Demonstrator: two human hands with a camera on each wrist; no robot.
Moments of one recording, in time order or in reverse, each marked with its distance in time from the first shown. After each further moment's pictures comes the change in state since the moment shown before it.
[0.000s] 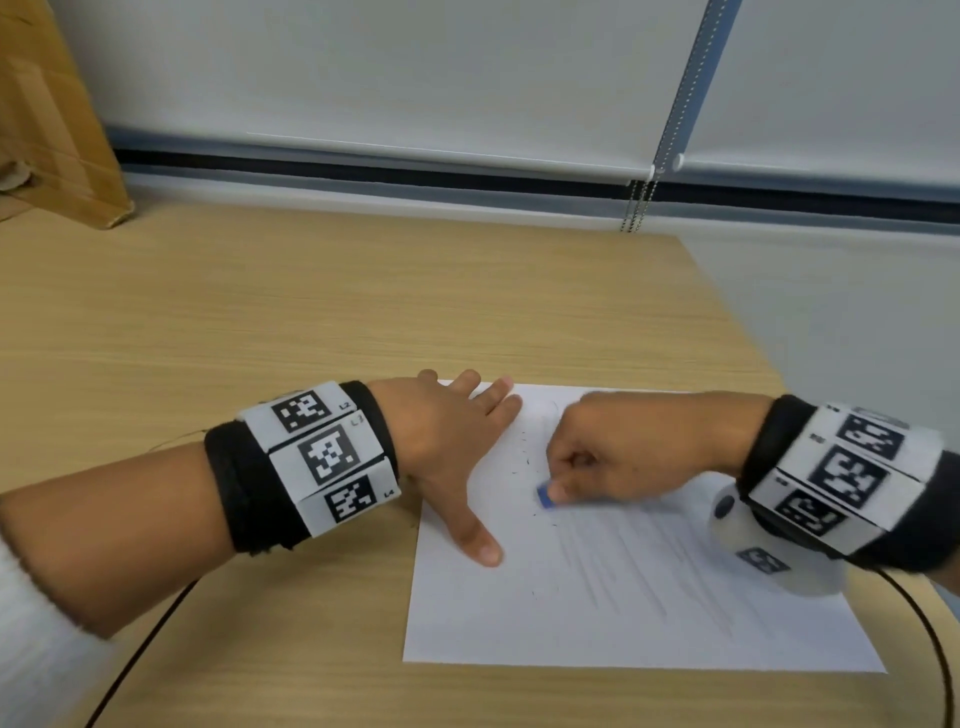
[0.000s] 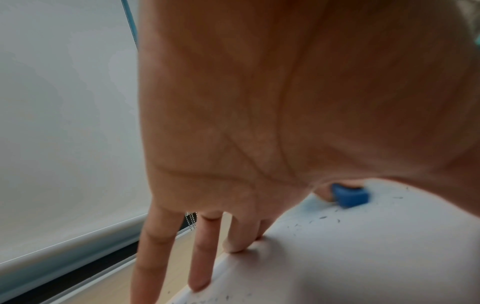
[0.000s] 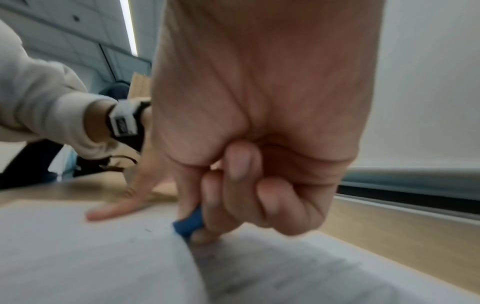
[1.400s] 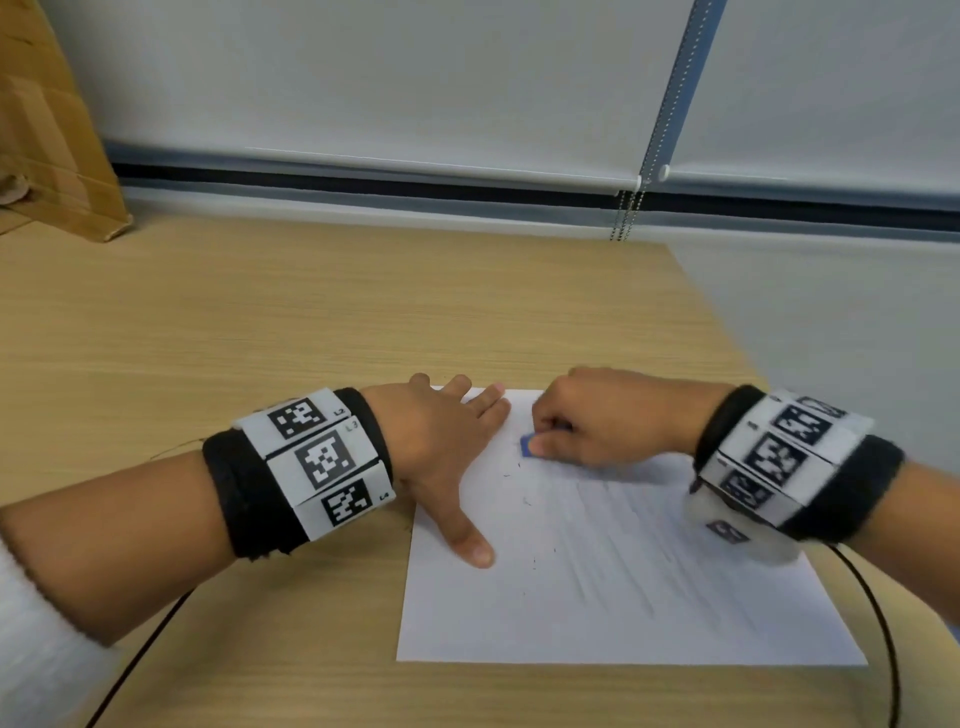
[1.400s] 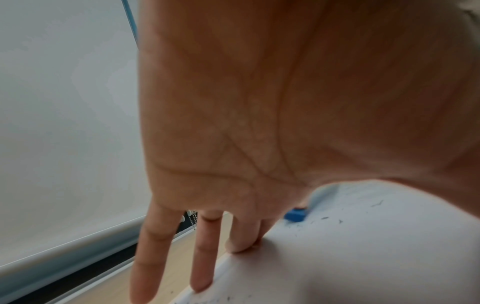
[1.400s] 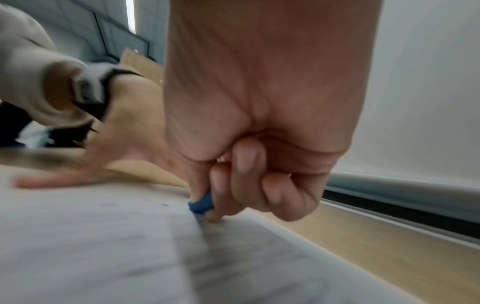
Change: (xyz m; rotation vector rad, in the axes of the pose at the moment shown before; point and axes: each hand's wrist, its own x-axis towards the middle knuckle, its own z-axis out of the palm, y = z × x) left_hand -0.005 0.003 -0.003 0.002 -0.006 -0.018; right_hand 0.014 0.017 -0.001 -0.091 0.163 0.090
